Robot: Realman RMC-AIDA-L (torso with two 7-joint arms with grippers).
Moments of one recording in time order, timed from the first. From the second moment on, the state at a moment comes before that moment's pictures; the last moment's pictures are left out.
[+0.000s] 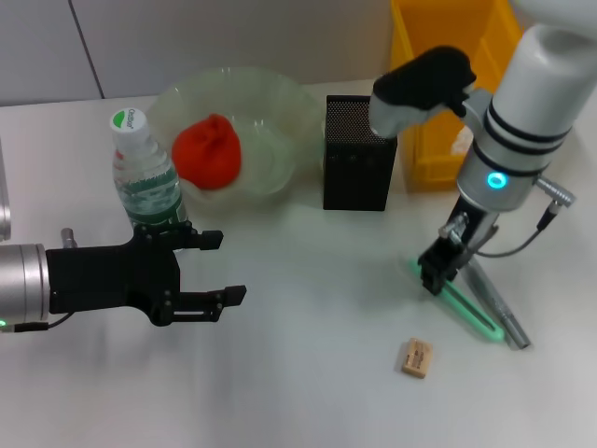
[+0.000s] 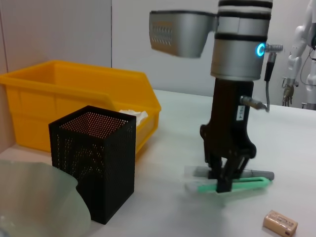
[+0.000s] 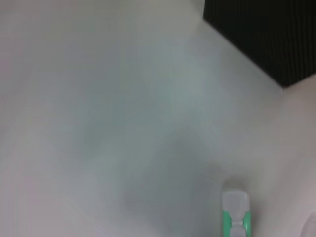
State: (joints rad) left arm -0.54 -2.06 0.90 0.64 1.95 1.50 -1.21; right arm 1.01 2.08 -1.25 -0.70 -2.82 -1.49 2.72
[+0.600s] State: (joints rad) left arm -0.55 -2.06 0.90 0.65 1.94 1.50 -1.21; right arm 0.81 2.07 -0.99 -0.97 -2.44 -1.55 2.29
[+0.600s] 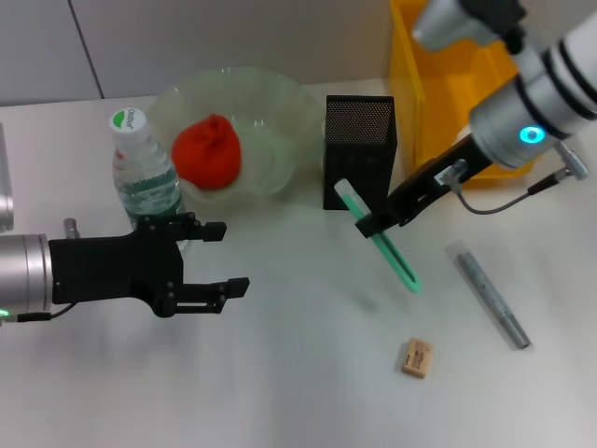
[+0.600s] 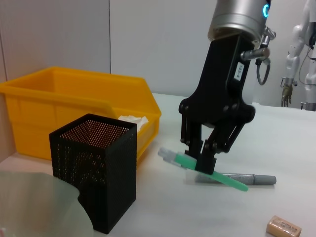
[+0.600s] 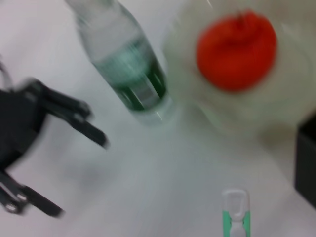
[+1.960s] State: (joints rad) left arm -0.56 -2.07 0.90 0.64 1.92 1.50 -1.21; right arm 0.69 2.06 -0.68 -0.61 -1.72 -1.21 1.44
